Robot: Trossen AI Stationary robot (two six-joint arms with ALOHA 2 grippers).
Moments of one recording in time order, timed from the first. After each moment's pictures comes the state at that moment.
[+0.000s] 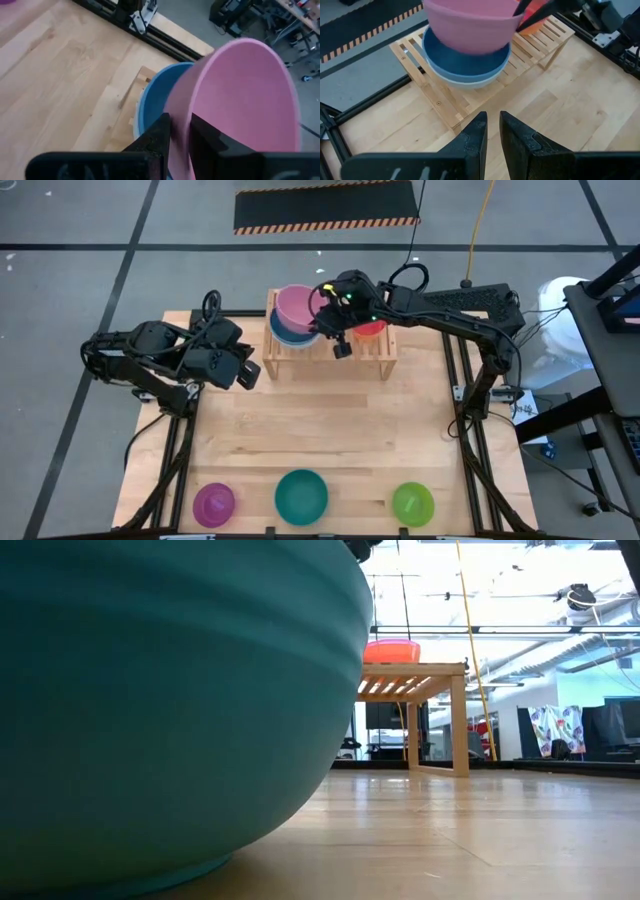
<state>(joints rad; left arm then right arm) -0.24 1.42 1.92 -1.57 -0.67 -0.96 -0.31 1.77 1.86 -0.70 -0.19 -0.69</state>
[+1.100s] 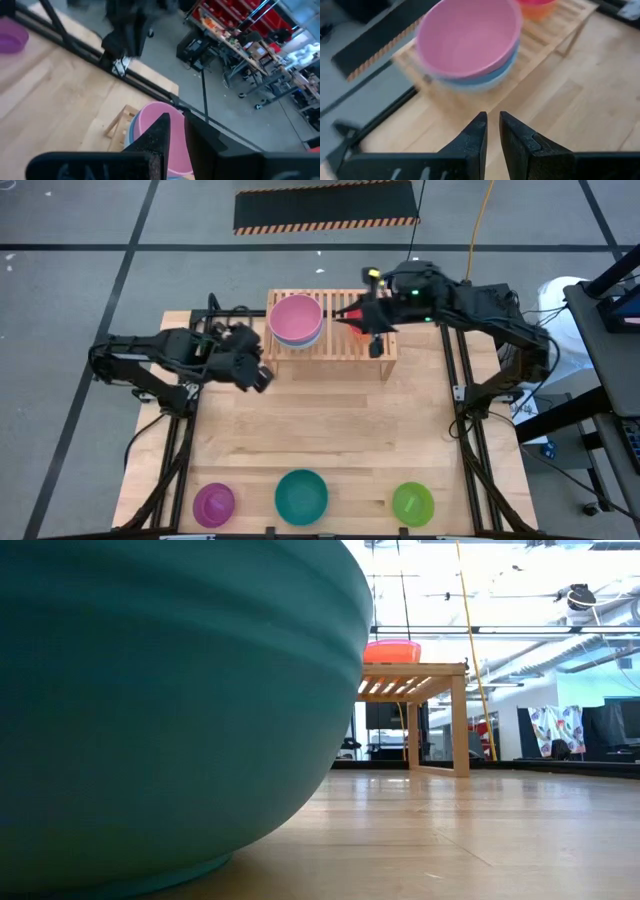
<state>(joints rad) -0.18 1.42 1.76 -1.43 -0.68 -0.78 -0.23 1.49 1.86 -0.72 -0.10 -0.67</state>
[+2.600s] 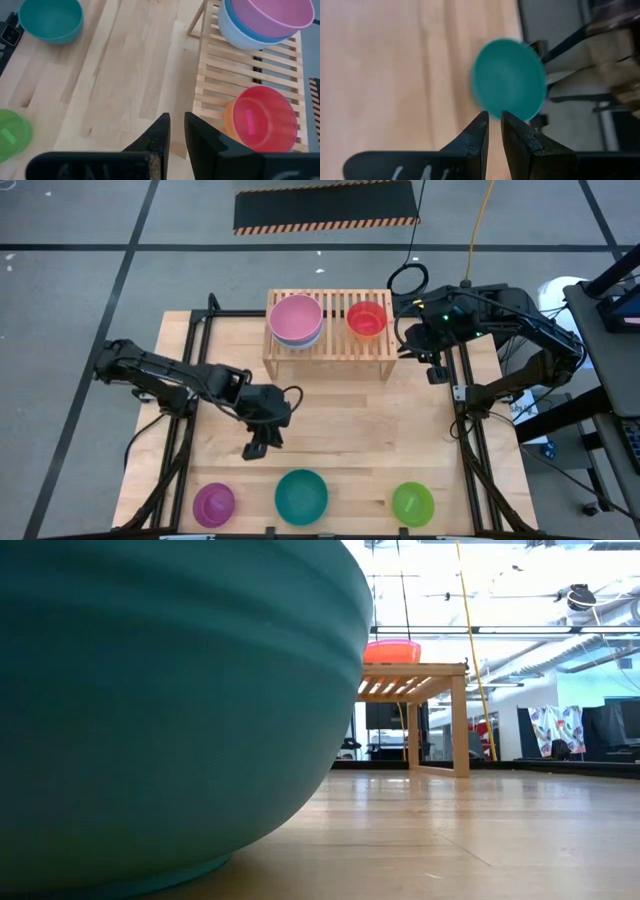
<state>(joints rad) -0.24 1.42 1.28 -0.80 0.35 -0.30 -0.15 1.32 1.86 -1.45 -0.08 -0.37</state>
